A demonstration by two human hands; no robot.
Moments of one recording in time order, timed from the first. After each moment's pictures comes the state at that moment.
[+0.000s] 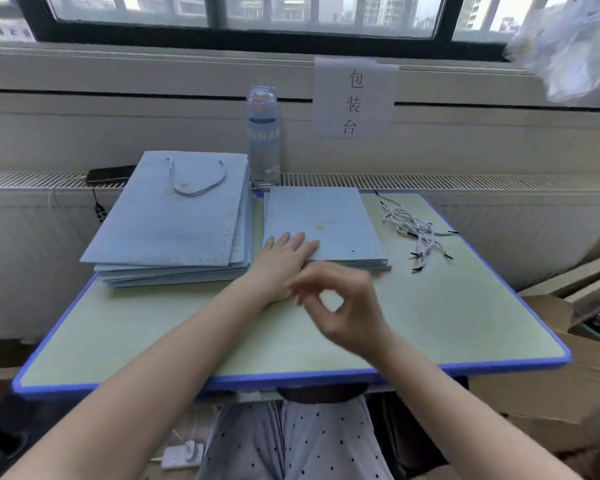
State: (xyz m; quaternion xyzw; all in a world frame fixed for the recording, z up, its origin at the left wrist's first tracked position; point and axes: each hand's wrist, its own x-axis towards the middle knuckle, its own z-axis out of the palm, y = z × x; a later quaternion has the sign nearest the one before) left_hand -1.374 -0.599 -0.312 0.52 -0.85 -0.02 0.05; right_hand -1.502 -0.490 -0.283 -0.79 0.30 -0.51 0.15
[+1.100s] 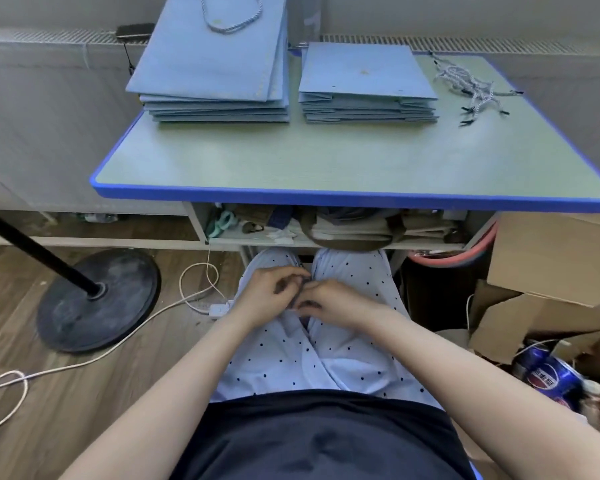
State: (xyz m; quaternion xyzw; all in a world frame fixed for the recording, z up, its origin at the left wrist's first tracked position) left_hand -1.314 -0.374 -0.477 0.54 -0.72 -0.31 0.31; right_hand -1.480 -0.396 -0.478 -0.89 0.36 -0.04 0.28
